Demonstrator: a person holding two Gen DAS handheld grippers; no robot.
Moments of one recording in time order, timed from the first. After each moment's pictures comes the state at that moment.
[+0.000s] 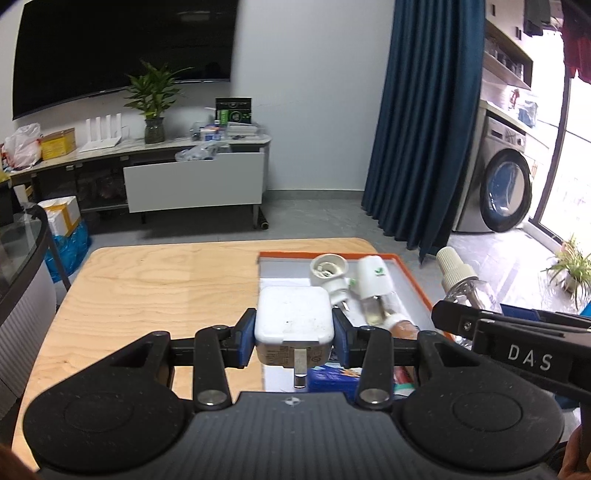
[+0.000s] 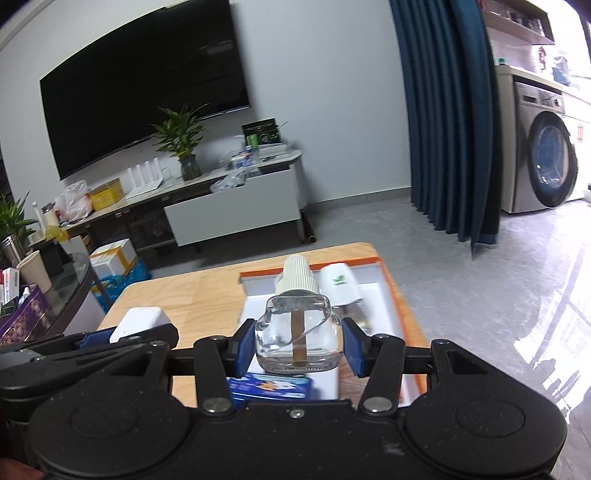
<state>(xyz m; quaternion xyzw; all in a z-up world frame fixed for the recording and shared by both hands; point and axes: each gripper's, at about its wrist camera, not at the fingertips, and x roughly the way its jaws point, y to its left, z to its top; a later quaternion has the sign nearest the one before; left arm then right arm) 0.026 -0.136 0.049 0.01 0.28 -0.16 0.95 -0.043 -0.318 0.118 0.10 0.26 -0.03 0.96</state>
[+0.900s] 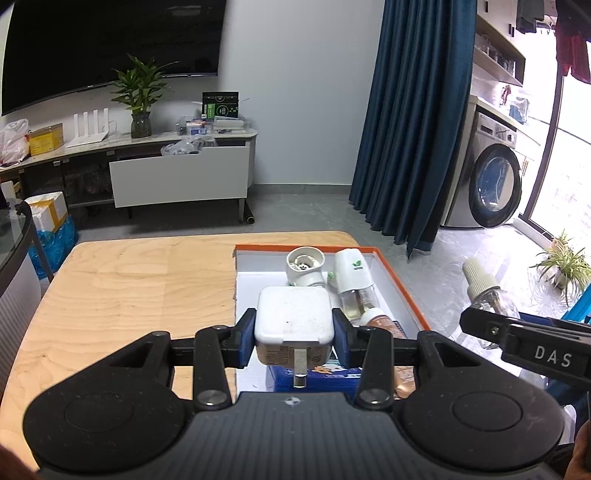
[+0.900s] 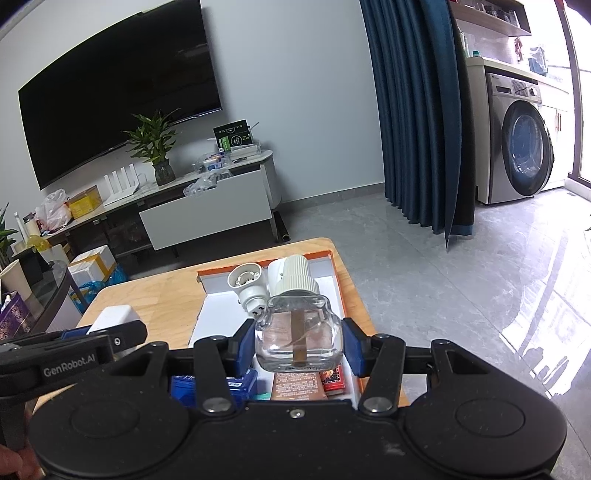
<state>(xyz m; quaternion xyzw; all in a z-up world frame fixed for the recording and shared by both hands) 0.024 -0.151 0.037 0.01 0.28 -0.17 0.94 -0.057 -0.361 0.107 0.11 0.26 -0.05 0.96</state>
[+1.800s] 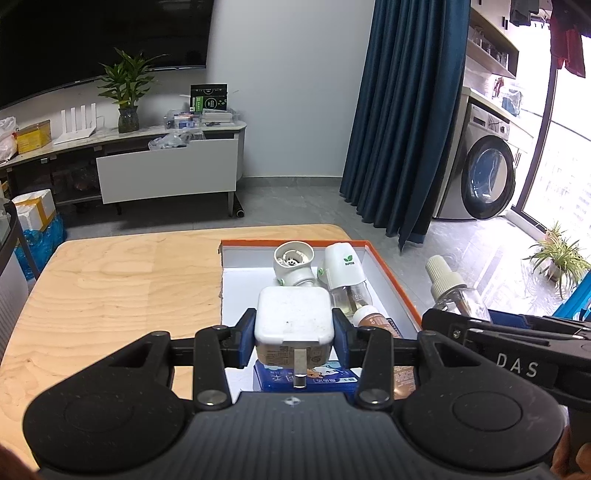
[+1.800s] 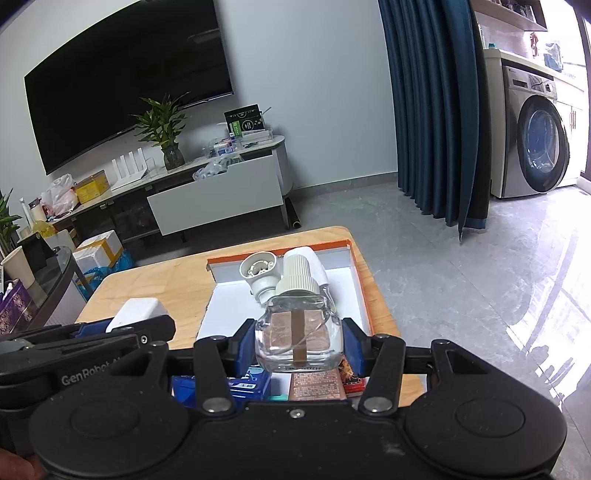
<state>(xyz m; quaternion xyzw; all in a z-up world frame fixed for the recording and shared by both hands) 0.035 -0.160 0.033 0.01 0.29 -0.19 0.94 -0.033 -0.351 0.102 0.10 0.29 -0.03 0.95</state>
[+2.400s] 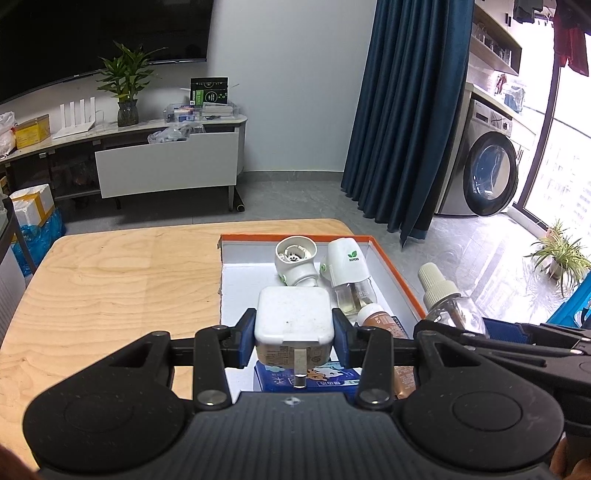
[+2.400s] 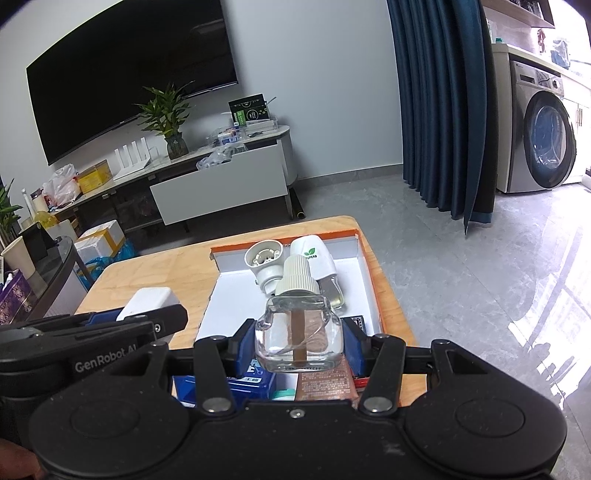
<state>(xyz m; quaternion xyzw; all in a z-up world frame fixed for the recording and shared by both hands) 0.042 -0.162 0.029 0.01 0.30 -0.19 0.93 -0.024 -0.346 0.094 0.10 0.30 -0.03 0.95</state>
